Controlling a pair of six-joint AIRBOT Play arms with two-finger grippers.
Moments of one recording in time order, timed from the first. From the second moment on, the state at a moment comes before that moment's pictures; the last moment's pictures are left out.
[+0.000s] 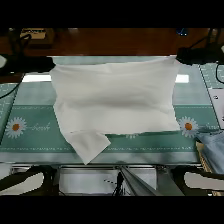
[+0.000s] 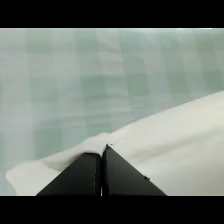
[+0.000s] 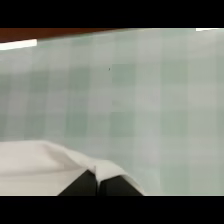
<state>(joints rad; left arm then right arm) 0.03 -1.33 1.22 1.08 -0.74 -1.25 -0.11 -1.48 1.45 -1.16 0.82 1.41</state>
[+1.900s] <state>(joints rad) 0.26 -1.23 1.13 1.24 -1.43 -1.32 -0.31 -1.42 1.35 -1.30 1.48 1.31</state>
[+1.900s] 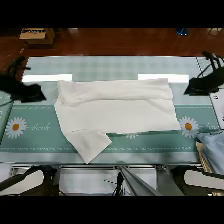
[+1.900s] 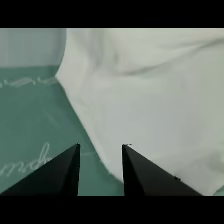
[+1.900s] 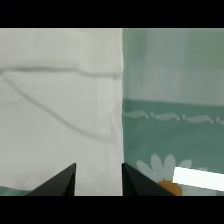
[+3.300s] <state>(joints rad) 0.09 -1.20 0.43 0.85 -1.08 -1.27 -0.61 -1.17 0.95 -1.14 1.42 1.22</state>
